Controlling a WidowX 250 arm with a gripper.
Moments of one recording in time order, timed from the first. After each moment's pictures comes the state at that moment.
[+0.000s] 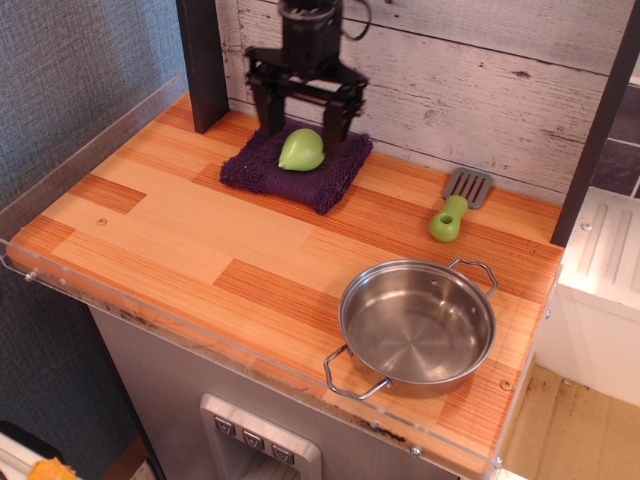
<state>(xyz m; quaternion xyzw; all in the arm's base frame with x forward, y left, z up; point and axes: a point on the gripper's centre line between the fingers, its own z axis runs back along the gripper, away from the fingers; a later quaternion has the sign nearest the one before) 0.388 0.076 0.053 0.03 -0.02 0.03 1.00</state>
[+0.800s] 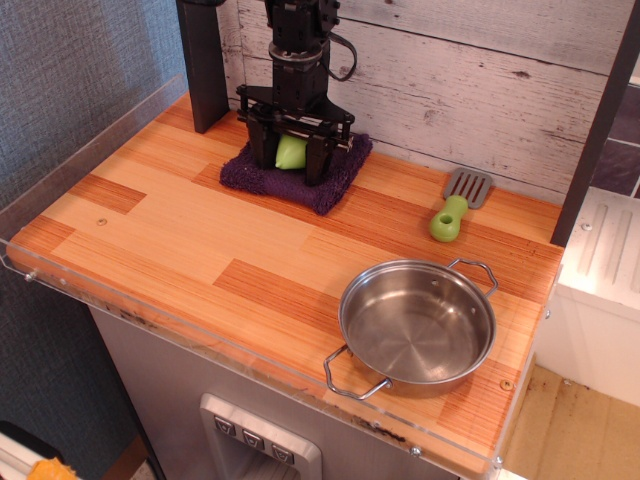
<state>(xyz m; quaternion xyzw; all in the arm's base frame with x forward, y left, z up) 0.383 0.078 0.022 0.03 0.00 0.03 1.00</state>
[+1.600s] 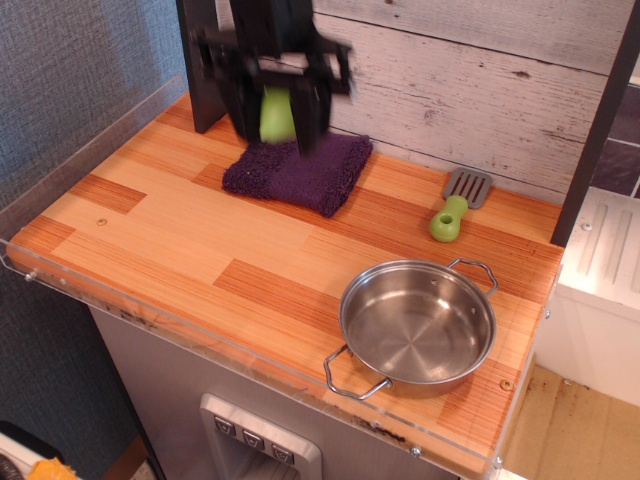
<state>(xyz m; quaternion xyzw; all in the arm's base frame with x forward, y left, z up) 0.282 0.007 0.124 -0.04 -0.04 0.01 1.00</state>
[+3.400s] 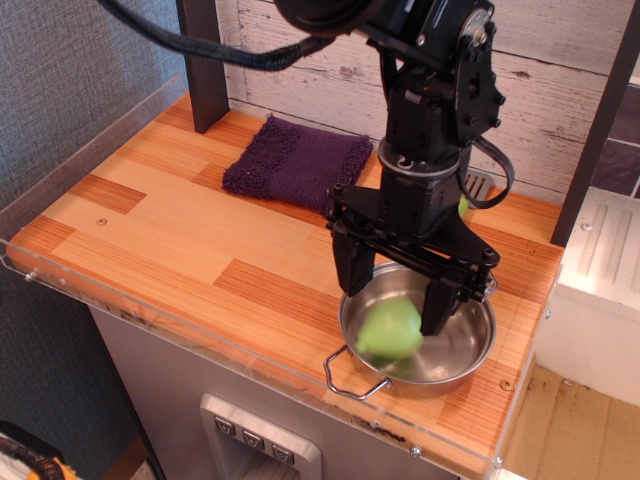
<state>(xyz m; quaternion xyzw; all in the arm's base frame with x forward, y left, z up) 0.260 -0.074 0.064 -0.01 -0.01 -0.07 1.00</state>
